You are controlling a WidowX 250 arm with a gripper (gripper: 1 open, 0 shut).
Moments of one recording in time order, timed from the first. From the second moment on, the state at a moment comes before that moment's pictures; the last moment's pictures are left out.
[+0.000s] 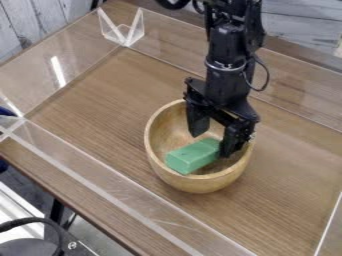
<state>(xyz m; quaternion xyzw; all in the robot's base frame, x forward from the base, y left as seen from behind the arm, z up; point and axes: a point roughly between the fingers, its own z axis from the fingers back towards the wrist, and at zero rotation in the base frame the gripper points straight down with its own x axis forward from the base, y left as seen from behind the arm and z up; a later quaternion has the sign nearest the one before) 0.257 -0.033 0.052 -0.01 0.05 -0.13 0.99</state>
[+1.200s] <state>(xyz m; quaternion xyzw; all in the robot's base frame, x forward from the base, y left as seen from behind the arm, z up) 0.252 -0.026 0.050 -0.01 0.05 -0.13 0.99</state>
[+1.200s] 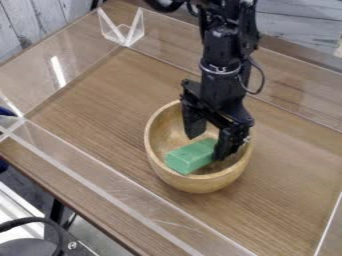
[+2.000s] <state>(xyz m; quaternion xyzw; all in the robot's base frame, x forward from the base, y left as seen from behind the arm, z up) 0.248 -0.020 0.047 -0.02 0.05 -0.13 0.99</state>
